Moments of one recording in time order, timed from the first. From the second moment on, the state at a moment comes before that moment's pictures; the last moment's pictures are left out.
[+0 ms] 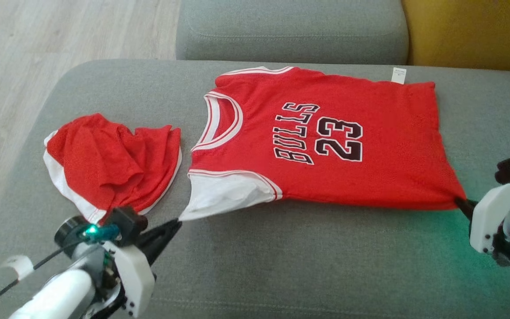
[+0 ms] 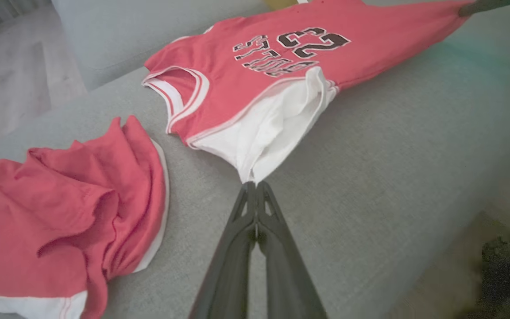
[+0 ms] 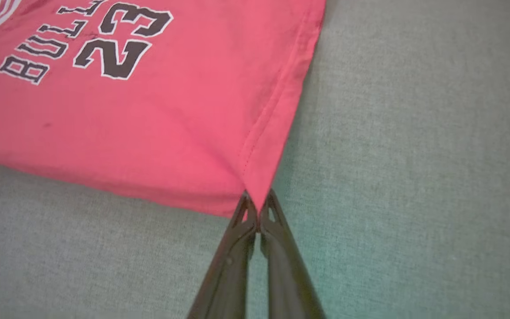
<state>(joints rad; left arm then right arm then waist) -0.30 0.55 -0.79 0.24 -0.49 -0.13 0.00 -0.54 -0.61 0.81 0.83 0.97 0.13 0.25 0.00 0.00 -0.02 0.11</state>
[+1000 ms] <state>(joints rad) -0.22 0.87 -1.00 -0.11 -0.96 -0.13 0.36 -0.40 -0.88 1.00 0.36 1.14 0.13 0.60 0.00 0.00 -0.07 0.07</state>
